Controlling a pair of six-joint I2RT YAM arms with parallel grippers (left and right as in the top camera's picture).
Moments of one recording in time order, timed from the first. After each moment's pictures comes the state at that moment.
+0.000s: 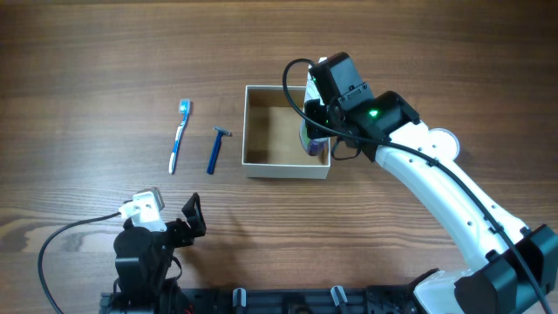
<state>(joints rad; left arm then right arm) 0.01 0.02 0.16 -0.68 0.08 -0.32 0.55 1.59 1.39 -0.83 0.11 0.36</state>
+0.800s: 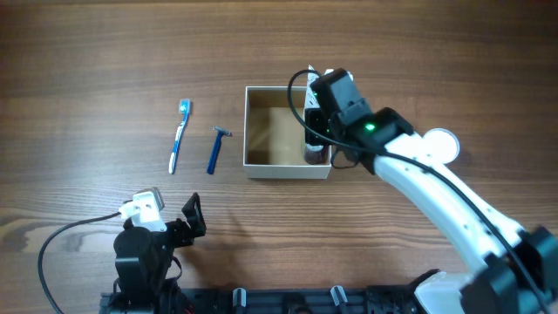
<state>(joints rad) 0.01 0.02 0.16 -0.68 0.08 -0.32 0.55 1.54 1.23 -0.70 0.14 0.44</state>
